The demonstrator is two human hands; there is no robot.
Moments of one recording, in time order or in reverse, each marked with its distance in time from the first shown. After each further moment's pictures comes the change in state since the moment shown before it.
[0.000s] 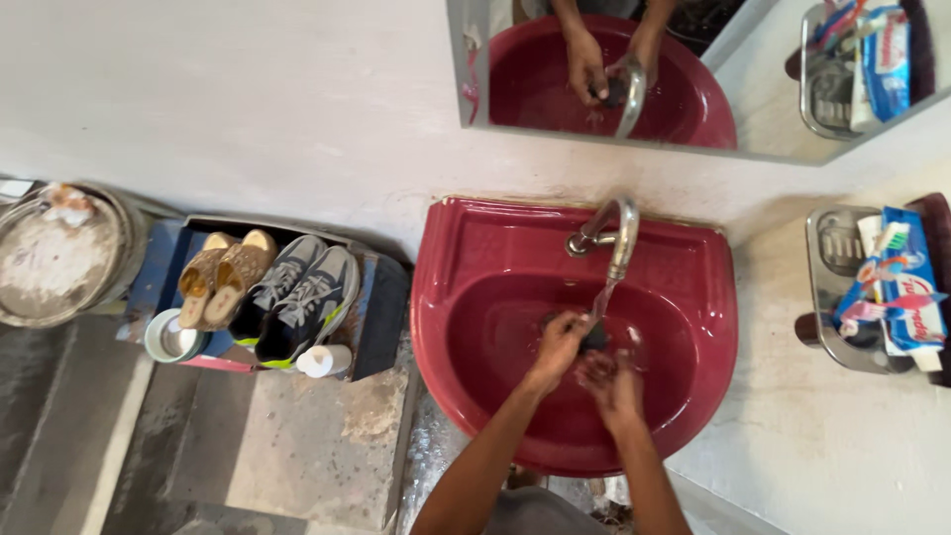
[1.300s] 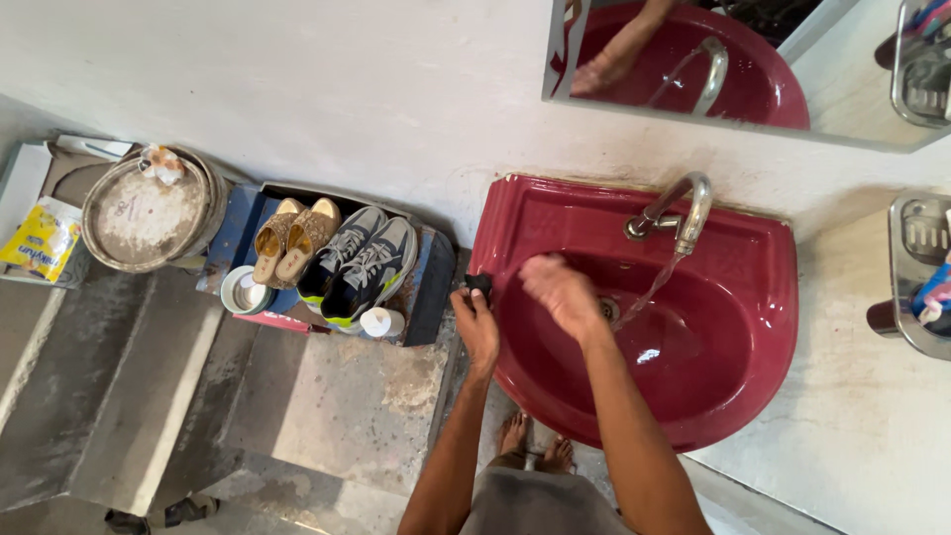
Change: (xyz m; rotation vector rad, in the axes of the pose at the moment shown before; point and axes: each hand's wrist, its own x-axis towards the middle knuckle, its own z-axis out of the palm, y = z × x) left_hand -0.069 0.033 -0.184 0.290 0.885 0.551; right_hand 0.000 0.006 0.207 -0.031 -0.680 0.125
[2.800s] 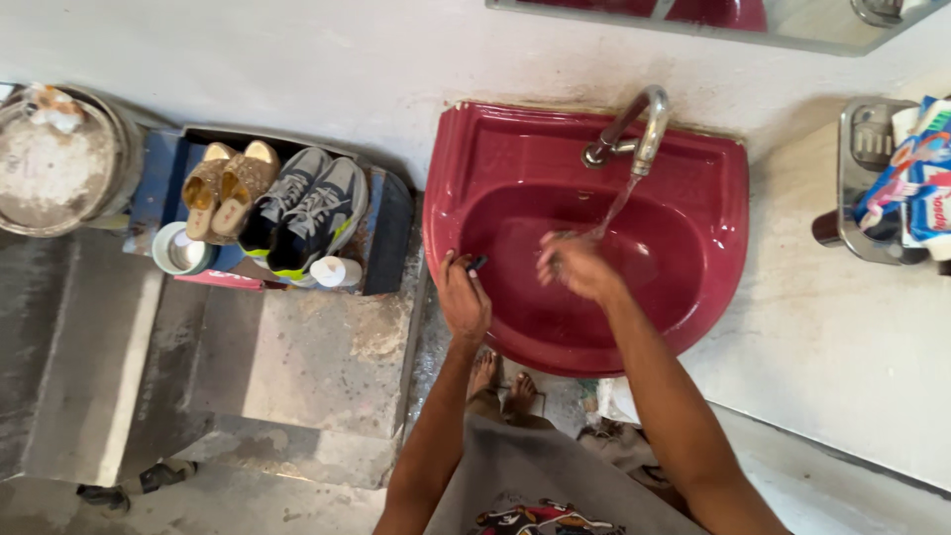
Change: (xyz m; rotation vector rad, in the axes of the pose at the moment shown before) left_hand -0.077 0.031 -0.017 0.466 -0.195 0.530; right_hand -0.072 -0.026 -0.067 -0.325 0.072 0.340
